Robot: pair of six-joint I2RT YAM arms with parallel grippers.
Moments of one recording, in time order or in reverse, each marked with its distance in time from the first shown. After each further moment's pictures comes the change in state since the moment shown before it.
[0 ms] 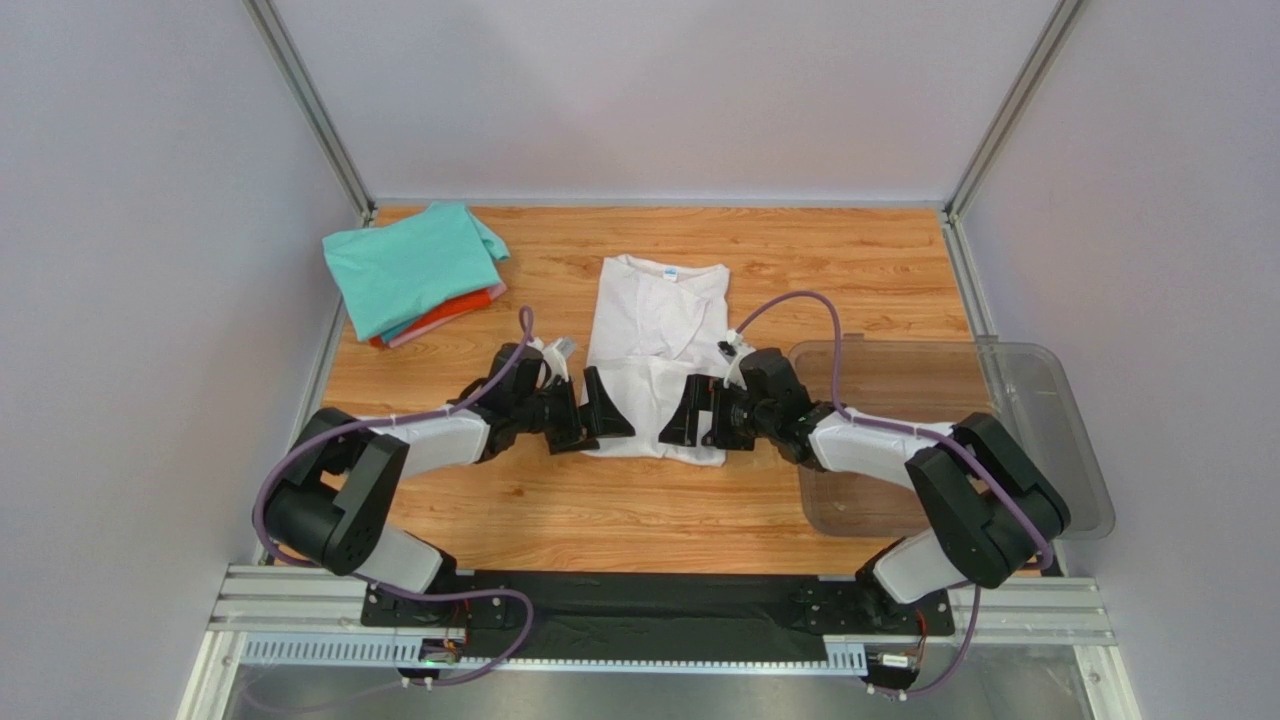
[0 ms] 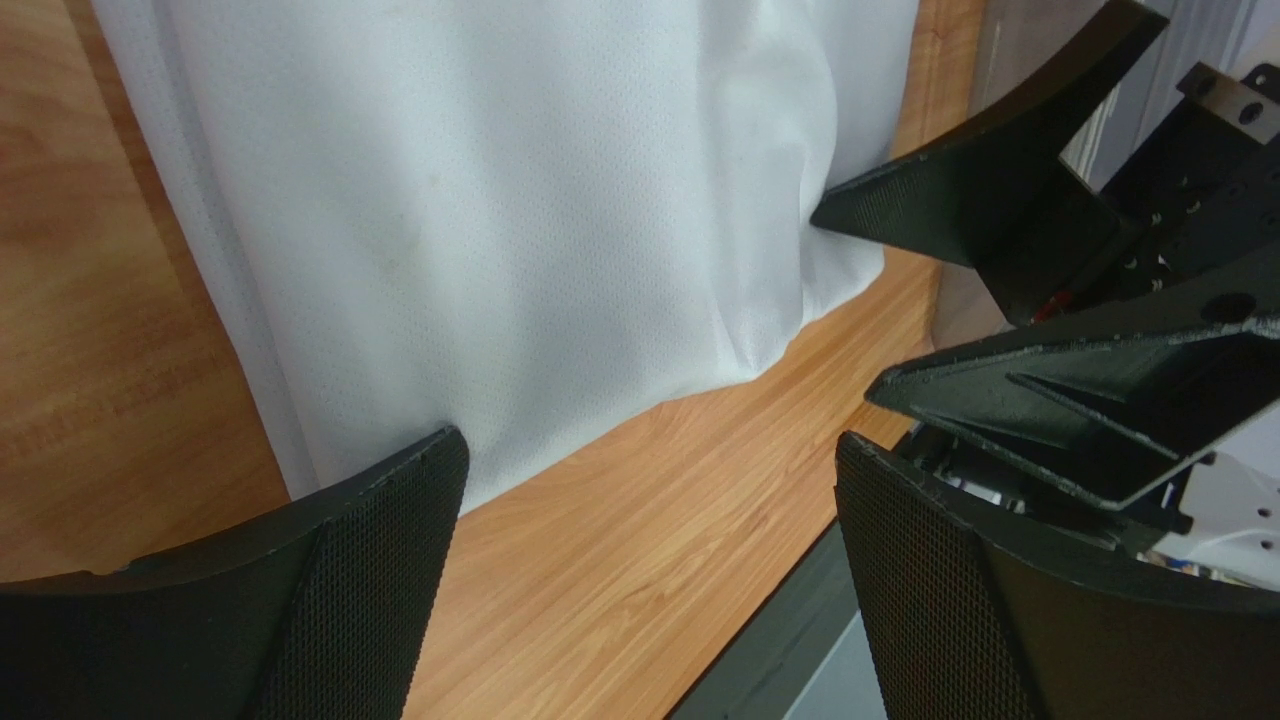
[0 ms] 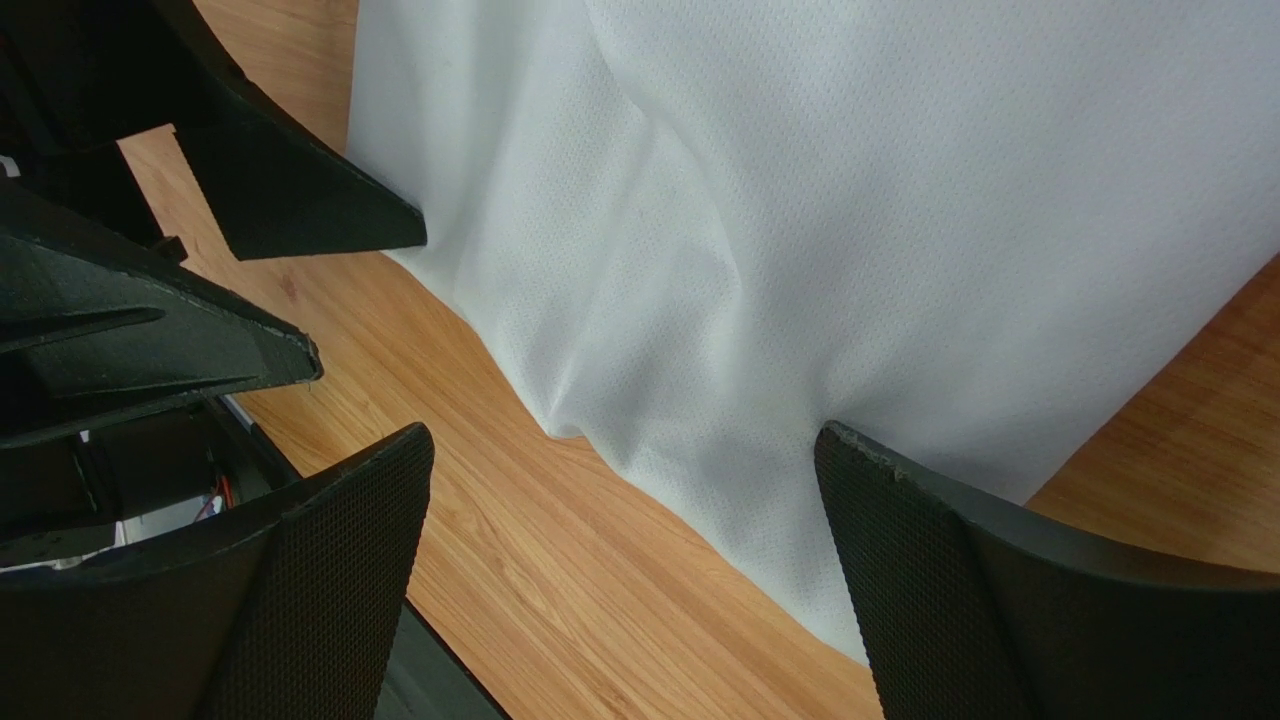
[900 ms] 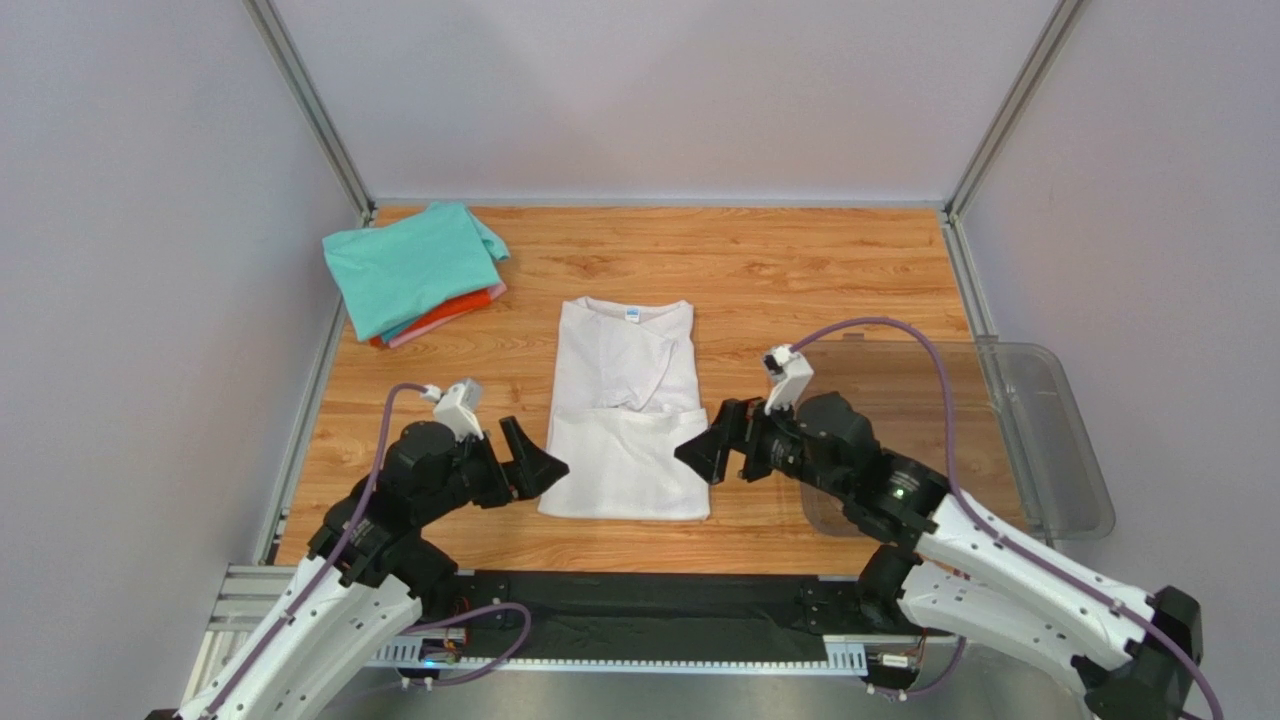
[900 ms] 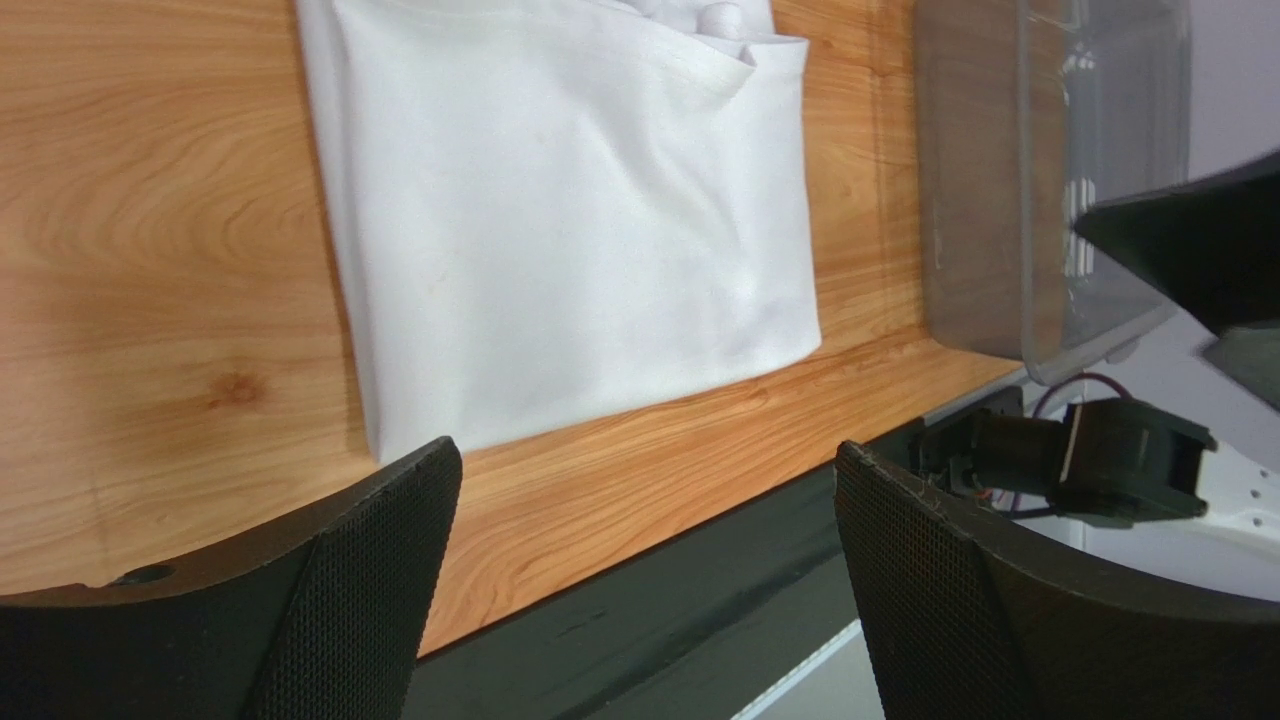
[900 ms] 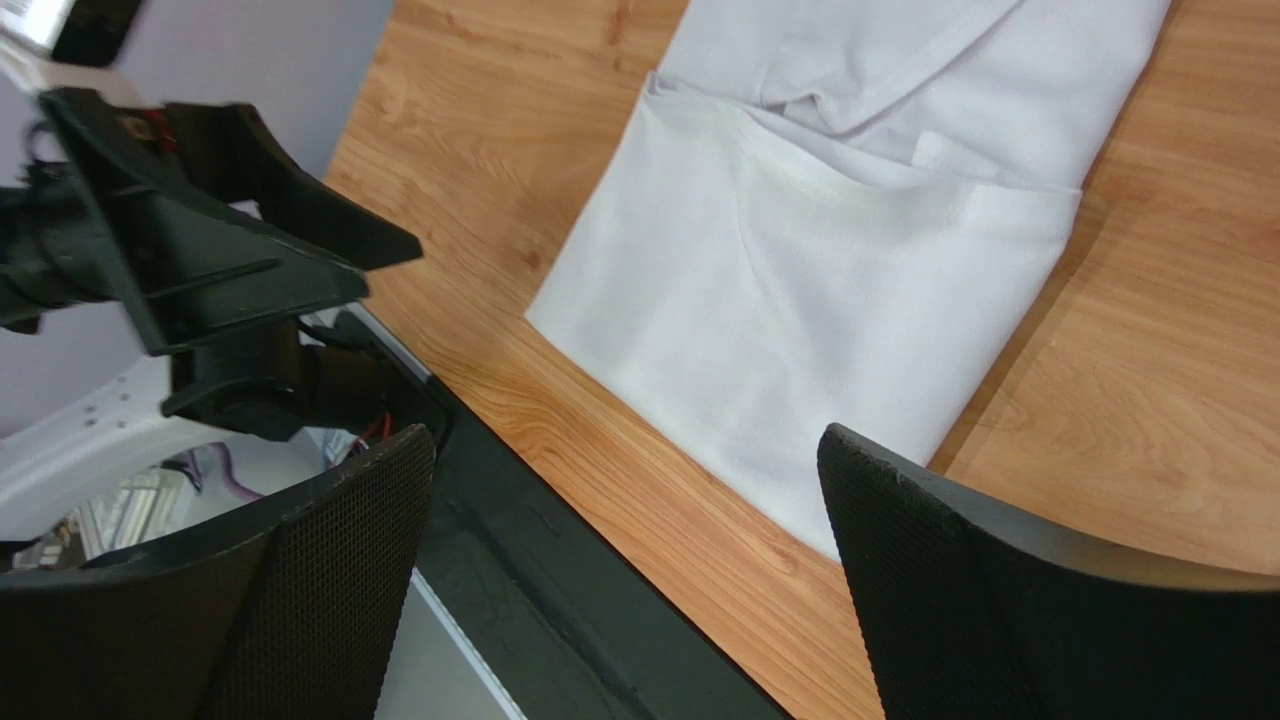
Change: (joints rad) left arm -0.110 -1.110 -0.082 -0.818 -0.389 -0.051; right arm 0.286 -0.710 -0.007 -0.390 0.318 0.022
